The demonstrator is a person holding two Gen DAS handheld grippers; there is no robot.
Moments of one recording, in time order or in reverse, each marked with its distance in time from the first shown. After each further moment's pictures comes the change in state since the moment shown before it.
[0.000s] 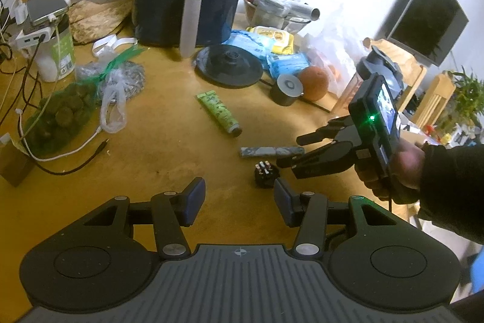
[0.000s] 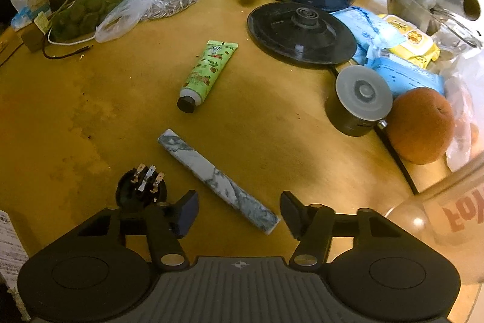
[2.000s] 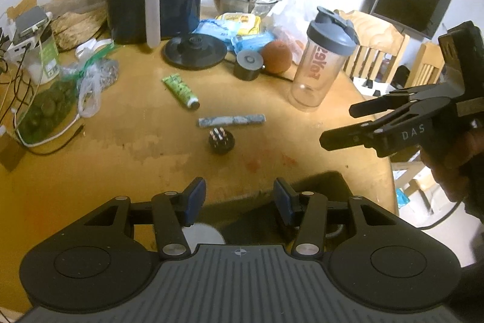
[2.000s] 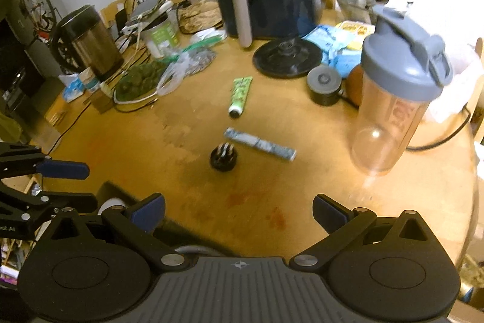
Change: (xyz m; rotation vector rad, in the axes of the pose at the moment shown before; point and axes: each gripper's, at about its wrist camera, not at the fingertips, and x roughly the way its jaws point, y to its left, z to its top) left arm -0.016 -0.081 -0.046 0.110 0.006 0.009; right arm -0.168 -0.001 -0.075 0.258 -0.178 0.140
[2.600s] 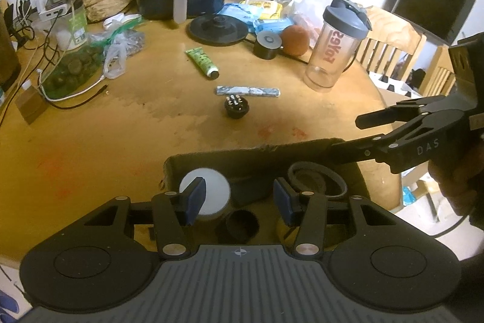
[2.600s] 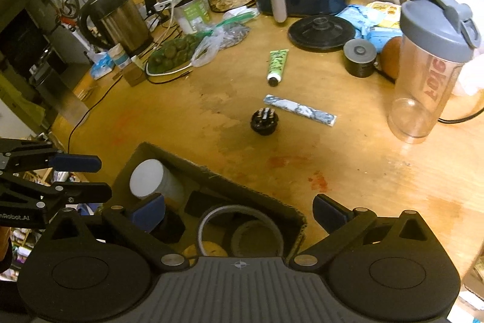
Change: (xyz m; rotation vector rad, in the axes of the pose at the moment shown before) left arm -0.020 -0.007 -0.041 -0.083 0.033 0.059; right arm -0.003 0.024 -0.039 -0.018 0.054 0.102
